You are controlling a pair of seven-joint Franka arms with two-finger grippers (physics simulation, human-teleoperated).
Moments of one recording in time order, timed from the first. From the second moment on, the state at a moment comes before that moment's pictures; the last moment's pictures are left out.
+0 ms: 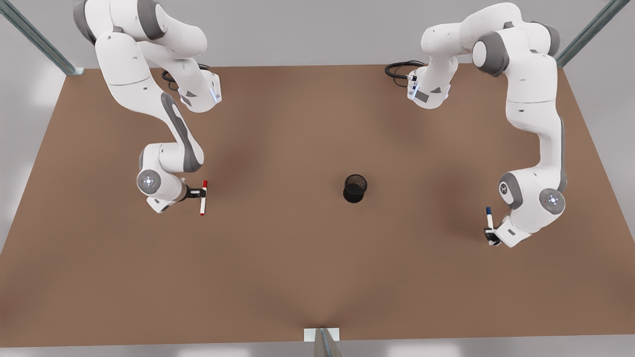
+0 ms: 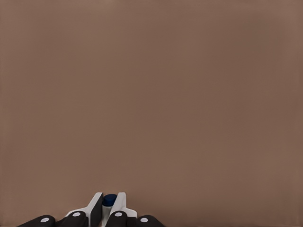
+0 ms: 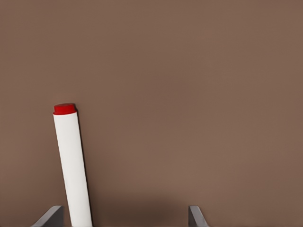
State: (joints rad) left arm 0.08 0.62 0.06 -1.72 -0.06 2.47 0.34; right arm 0.11 0.38 -0.04 -2.24 0.01 2.40 0.07
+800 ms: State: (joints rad) left arm -0.25 0.35 -0.02 -1.67 -0.69 1.96 0.37; right arm 0.10 0.48 0.04 -2.16 0.03 2.44 0.12
